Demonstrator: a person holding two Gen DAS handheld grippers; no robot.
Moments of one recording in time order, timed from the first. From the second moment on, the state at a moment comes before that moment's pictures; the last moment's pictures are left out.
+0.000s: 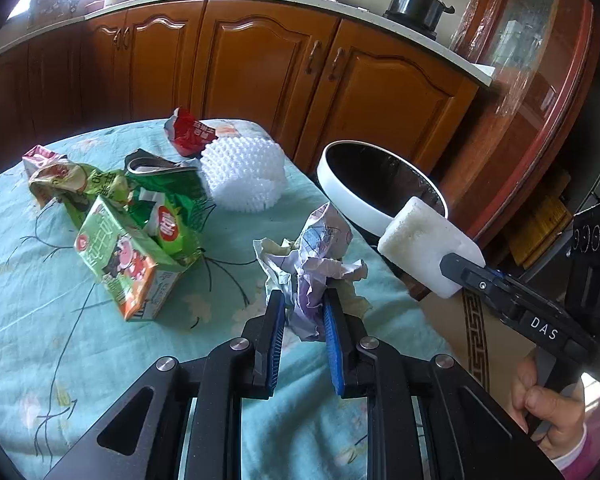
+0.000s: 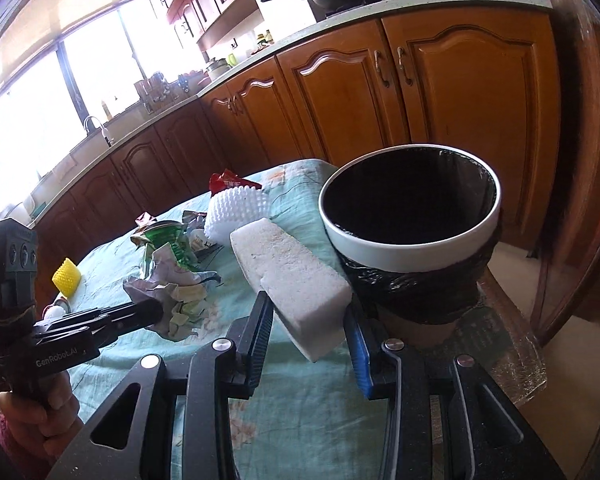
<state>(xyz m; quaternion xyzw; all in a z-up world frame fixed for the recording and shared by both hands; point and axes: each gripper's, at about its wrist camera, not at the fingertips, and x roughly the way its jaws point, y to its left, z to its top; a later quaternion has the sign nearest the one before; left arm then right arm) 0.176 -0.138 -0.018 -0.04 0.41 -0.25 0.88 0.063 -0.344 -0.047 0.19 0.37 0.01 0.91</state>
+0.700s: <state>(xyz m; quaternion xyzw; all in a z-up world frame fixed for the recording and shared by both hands) 0.227 -0.201 -0.025 -0.02 0.41 -0.28 0.87 0.085 -0.406 -0.041 0.19 0.36 -0.05 0.91</state>
